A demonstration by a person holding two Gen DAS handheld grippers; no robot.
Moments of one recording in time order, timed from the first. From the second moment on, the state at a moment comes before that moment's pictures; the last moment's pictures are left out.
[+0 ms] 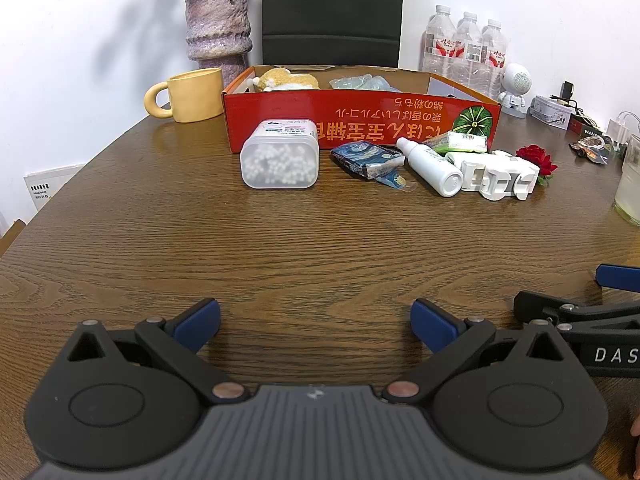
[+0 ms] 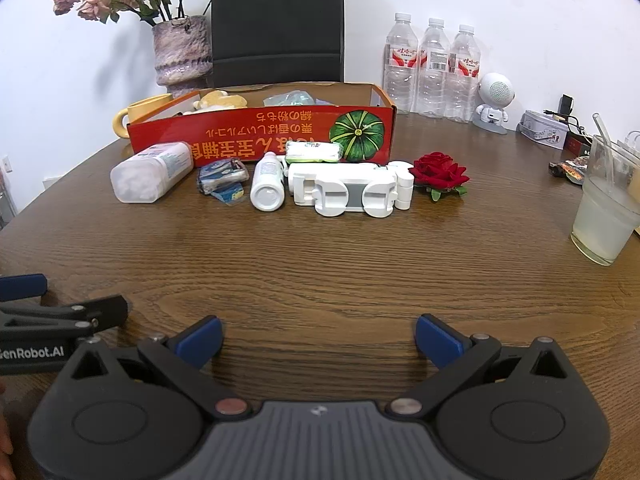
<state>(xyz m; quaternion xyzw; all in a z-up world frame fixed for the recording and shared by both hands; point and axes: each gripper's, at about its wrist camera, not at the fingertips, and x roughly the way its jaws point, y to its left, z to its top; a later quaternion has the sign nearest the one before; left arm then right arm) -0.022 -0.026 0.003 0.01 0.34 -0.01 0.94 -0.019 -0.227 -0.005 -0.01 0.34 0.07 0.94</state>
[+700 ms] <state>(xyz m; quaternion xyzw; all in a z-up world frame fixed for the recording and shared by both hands) -0.011 -0.012 0.023 -0.04 0.34 -0.06 0.94 -0.012 -0.223 0.004 -0.01 0.35 0.09 0.93</state>
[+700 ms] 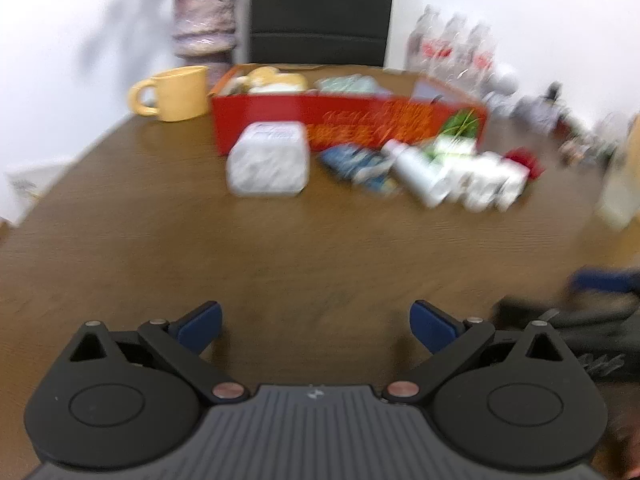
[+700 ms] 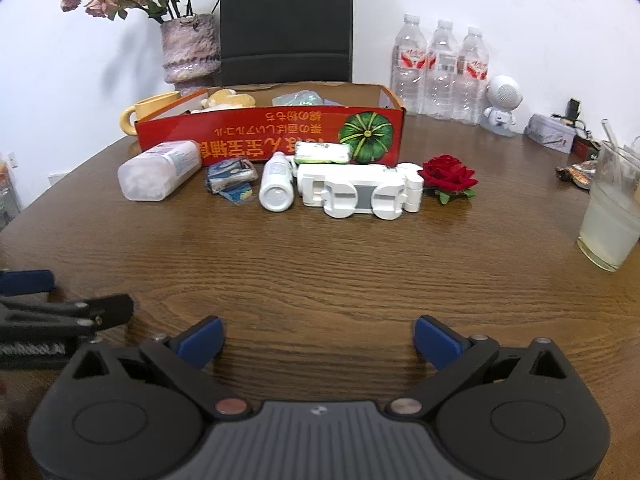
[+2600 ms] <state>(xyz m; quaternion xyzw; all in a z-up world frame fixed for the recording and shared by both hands) 0.268 0.043 0.096 -0.05 0.43 -0.03 0.90 0.299 -0.160 0.089 0.07 0.47 0.16 0.87</state>
